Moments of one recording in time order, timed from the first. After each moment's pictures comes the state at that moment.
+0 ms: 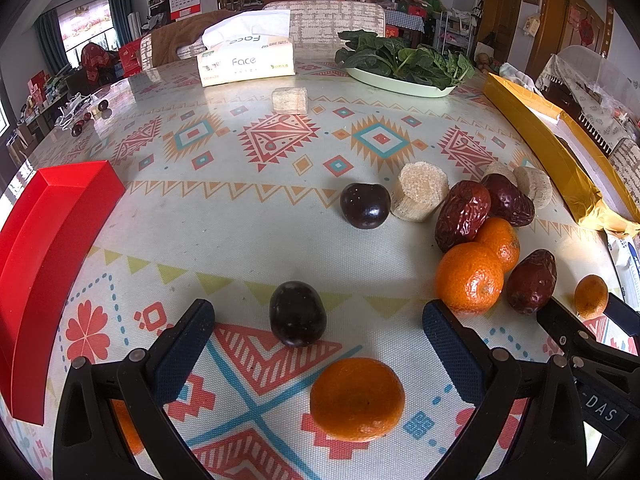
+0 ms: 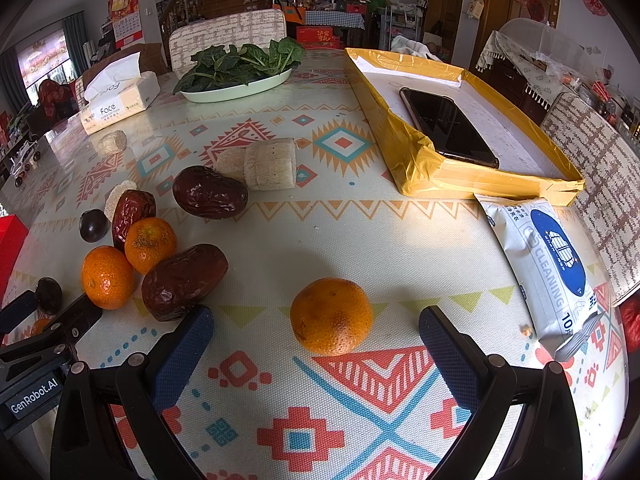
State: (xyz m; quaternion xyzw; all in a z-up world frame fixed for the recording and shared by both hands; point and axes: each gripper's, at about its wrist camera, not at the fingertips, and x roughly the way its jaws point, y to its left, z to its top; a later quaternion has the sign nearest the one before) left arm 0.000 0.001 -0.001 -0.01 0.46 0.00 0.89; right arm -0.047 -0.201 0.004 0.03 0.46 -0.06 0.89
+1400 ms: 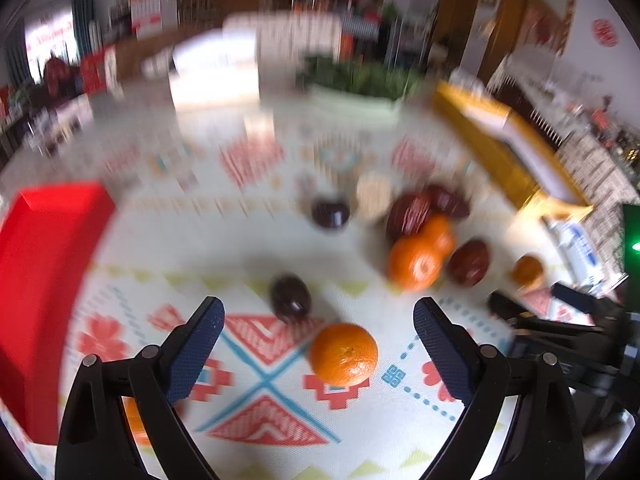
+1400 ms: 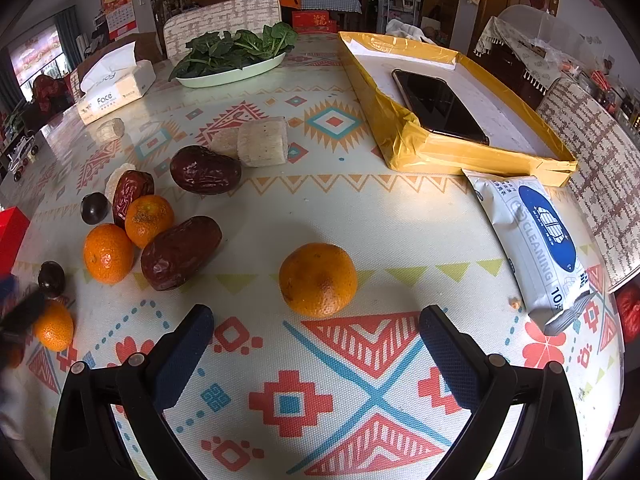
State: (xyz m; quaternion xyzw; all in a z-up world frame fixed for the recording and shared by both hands) left arm -0.038 0.018 0.039 -0.01 0.42 -0.09 0.91; right arm -0.058 -0.204 0.008 0.03 0.49 -0.06 0.87
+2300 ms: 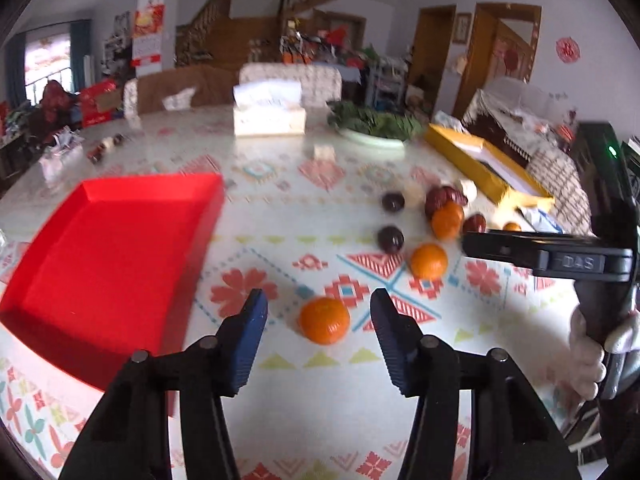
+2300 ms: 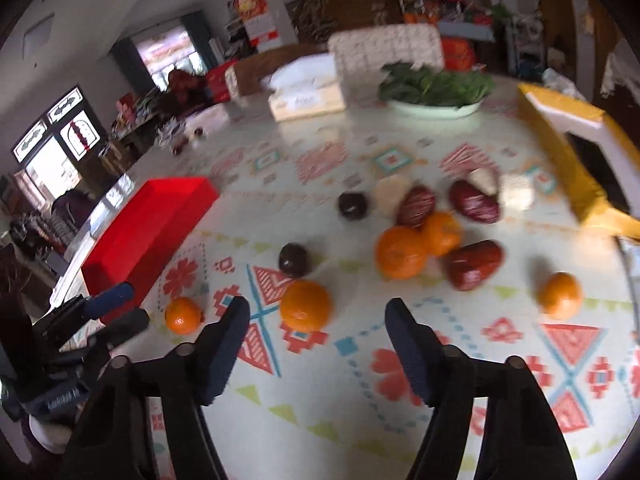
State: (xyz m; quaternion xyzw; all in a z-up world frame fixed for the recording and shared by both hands) left arm -0.128 0.131 0.044 -0.01 0.36 -0.13 0.92; right arm -0.085 -0.090 0.043 0.07 0.43 0.20 0.88
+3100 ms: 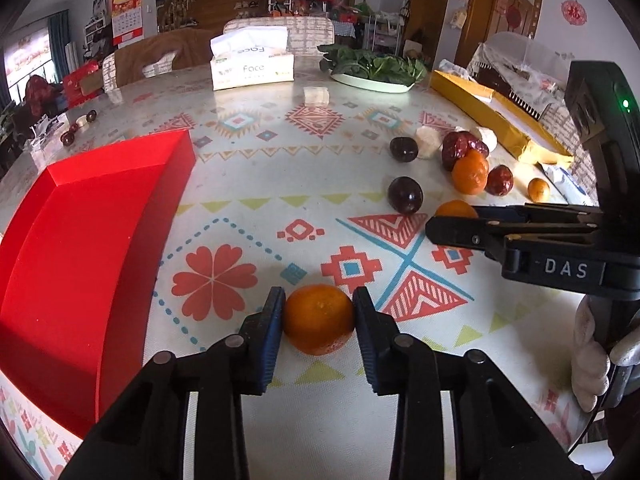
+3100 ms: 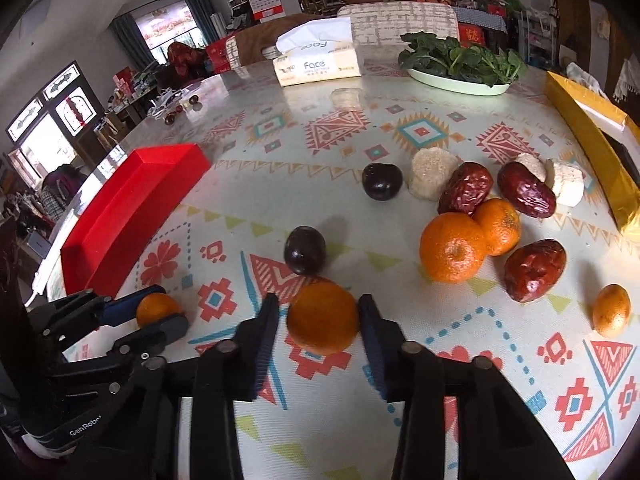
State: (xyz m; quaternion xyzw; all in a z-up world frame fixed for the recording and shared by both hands) left arm -0.091 0.110 0.008 0.02 0.43 -0.13 0.89; right arm -0.067 -0.063 0.018 0.04 0.46 0.20 0.86
